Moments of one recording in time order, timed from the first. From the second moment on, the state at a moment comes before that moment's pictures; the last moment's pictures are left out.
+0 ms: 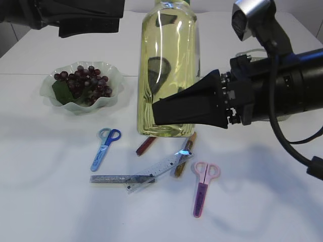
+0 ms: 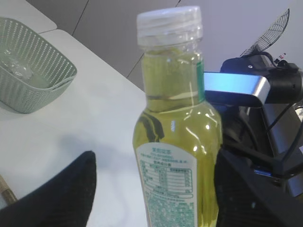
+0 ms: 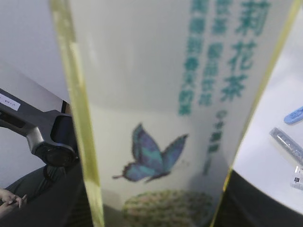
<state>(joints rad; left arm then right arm) -0.19 1.57 -1.24 -1.42 1.20 1.12 0.28 1.46 -0.87 1.52 1.12 -1.38</state>
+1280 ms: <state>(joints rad) -0.30 1.66 -1.24 -1.44 1.19 1.12 0.28 1.49 -0.87 1.52 1.13 -1.42</state>
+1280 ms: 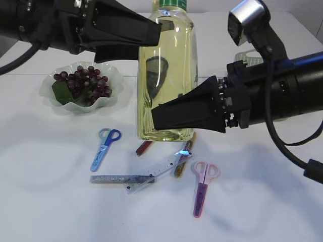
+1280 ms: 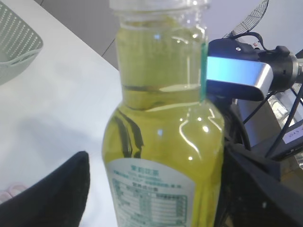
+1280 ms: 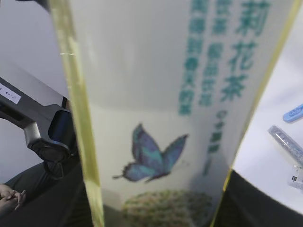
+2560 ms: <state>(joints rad) -0.38 1.78 -1.28 -1.53 1.21 1.16 0.28 1.50 -0.87 1.49 1.12 -1.41</state>
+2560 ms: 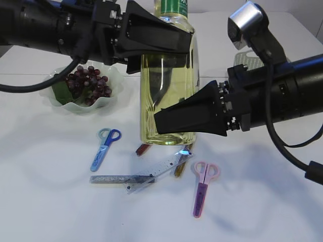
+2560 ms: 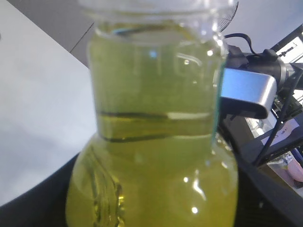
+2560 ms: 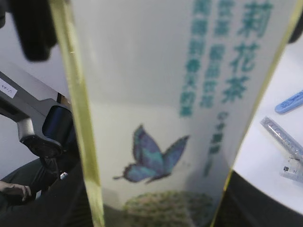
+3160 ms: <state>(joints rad) -0.40 1.79 -1.29 -1.53 1.21 1.16 0.28 1.50 -0.87 1.49 1.12 -1.42</state>
